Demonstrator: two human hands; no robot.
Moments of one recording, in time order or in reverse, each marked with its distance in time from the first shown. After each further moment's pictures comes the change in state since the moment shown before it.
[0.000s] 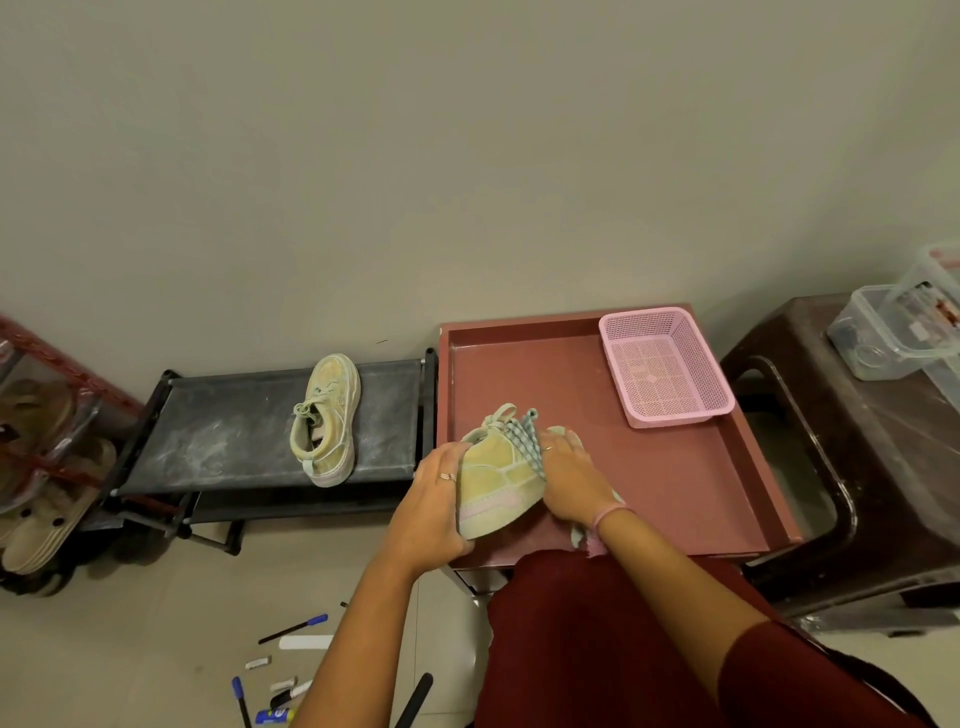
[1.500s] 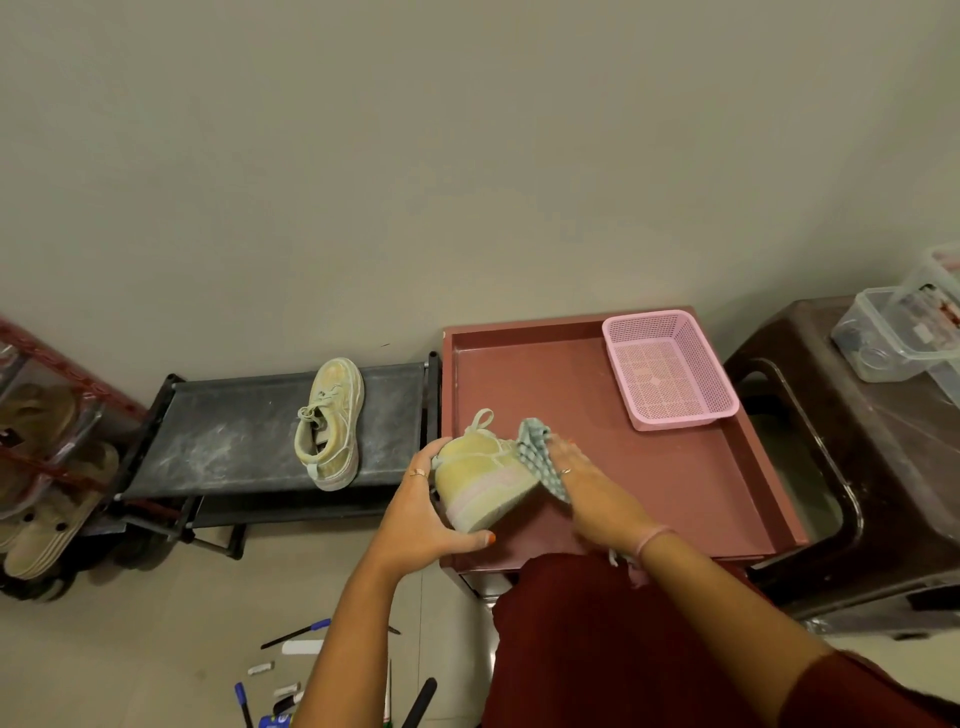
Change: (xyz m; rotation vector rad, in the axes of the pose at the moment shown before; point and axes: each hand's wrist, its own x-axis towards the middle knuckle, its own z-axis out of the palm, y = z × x) left_hand -0.012 -0.005 -0.021 -0.391 -0.009 -0.176; right_hand -0.031 0.013 -0.020 0.071 -0.066 -0.182
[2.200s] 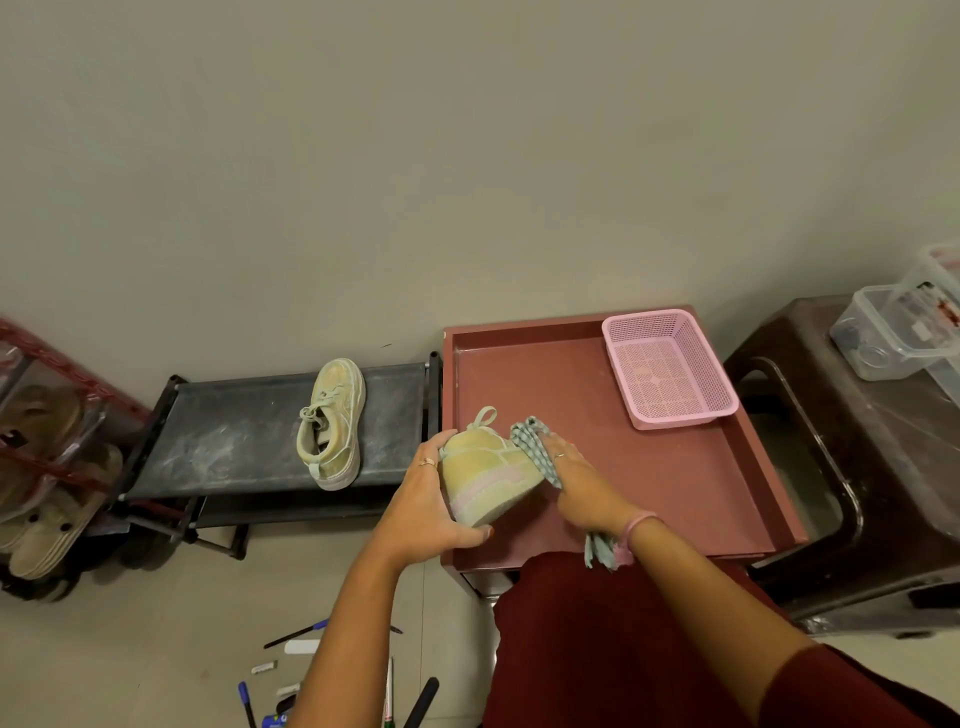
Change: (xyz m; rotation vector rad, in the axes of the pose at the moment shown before) left_hand 0.006 0.008 -0.002 0.115 -0.037 0.018; right_hand 0.014 -0.011 0.004 0.120 -0.041 0.103
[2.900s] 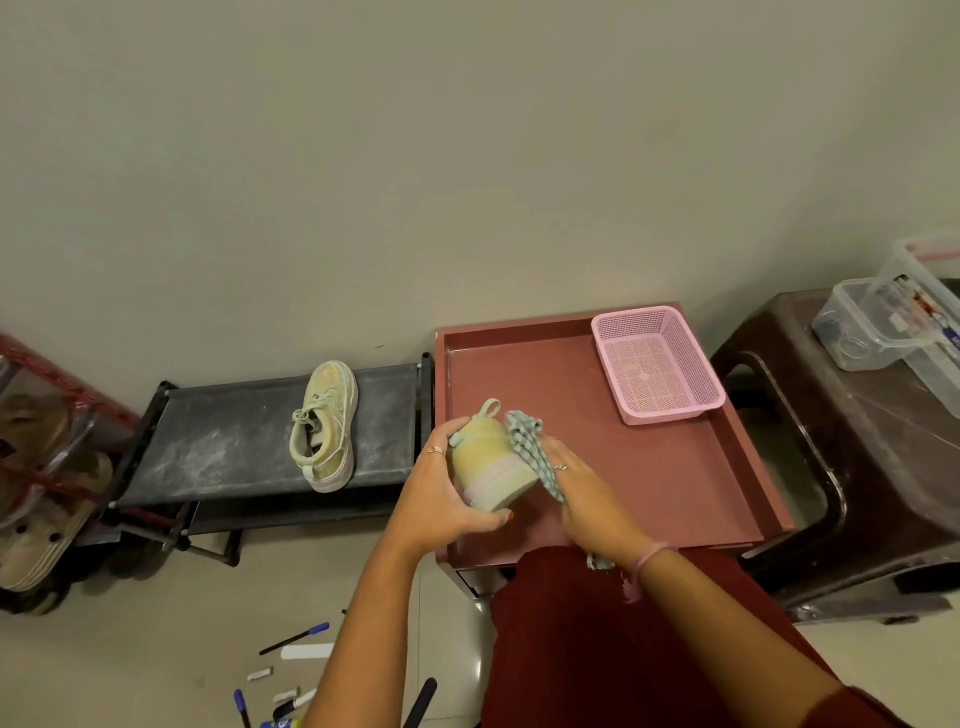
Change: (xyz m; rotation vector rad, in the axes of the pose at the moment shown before) left_hand 0.001 0.024 0.012 -0.137 0.054 0.052; right_hand -0.030 0.007 0.008 0.042 0.187 -0.170
